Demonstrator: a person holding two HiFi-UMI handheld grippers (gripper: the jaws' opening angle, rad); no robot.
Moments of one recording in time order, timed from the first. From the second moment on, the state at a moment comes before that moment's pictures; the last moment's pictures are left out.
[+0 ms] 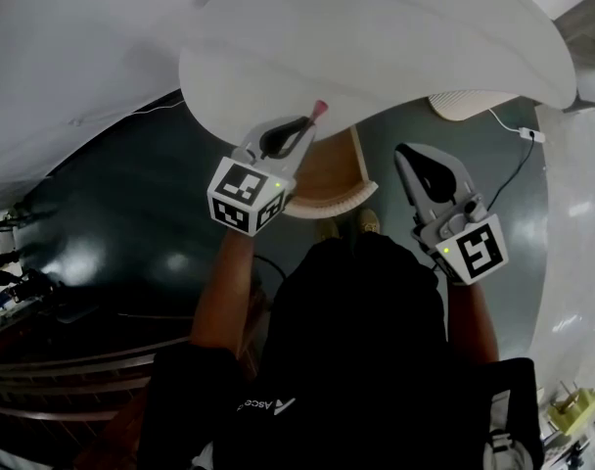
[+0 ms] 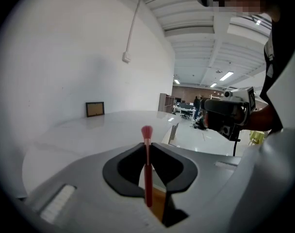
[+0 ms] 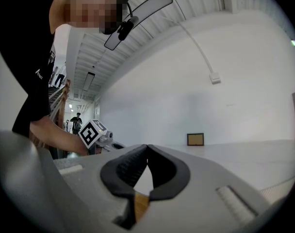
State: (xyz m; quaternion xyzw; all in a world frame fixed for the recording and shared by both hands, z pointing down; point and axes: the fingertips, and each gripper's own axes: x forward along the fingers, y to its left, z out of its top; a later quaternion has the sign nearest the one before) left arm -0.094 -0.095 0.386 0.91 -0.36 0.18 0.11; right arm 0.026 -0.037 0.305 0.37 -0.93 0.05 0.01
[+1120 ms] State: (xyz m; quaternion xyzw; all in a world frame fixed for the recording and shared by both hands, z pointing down) left arm -0.062 -0.032 0.486 0.91 -0.22 0.33 0.09; right arm 0.032 -0.014 0.343 0.37 -0.92 0.08 0.05
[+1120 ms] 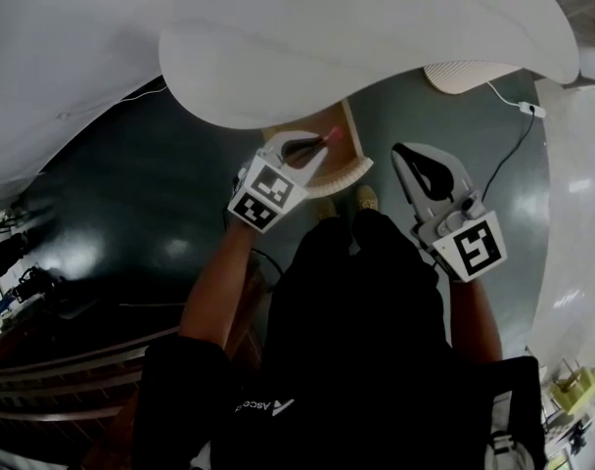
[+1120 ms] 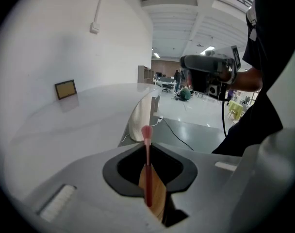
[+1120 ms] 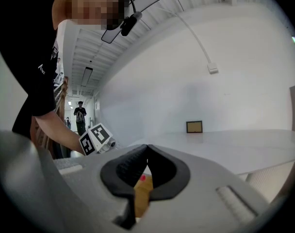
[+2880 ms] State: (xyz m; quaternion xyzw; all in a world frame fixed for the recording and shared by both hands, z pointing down) left arm -0.058 -0.053 0.720 0.81 -0.10 0.56 0.13; right arm 0.067 -0.030 0.409 0.43 -0.89 0.14 0.12
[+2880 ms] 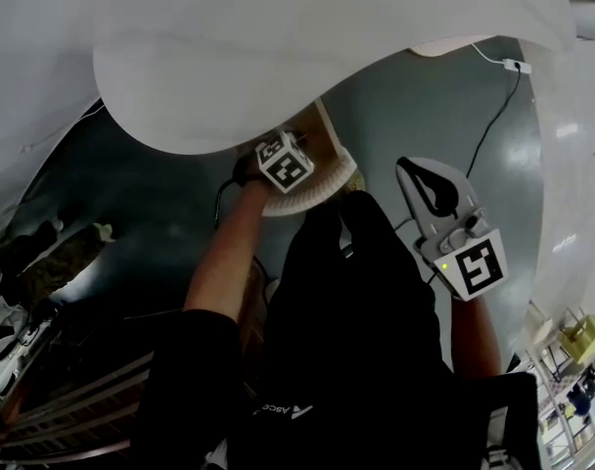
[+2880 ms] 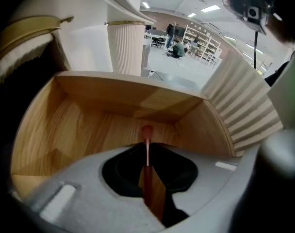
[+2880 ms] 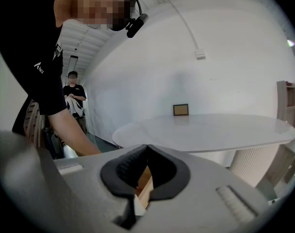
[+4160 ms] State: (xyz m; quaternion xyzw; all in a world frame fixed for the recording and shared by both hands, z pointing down) left arm -0.013 -0.063 0.487 0.92 -0.28 0.25 0.07; right arm 0.051 -0.044 0.384 0.36 -0.92 0.10 0.07
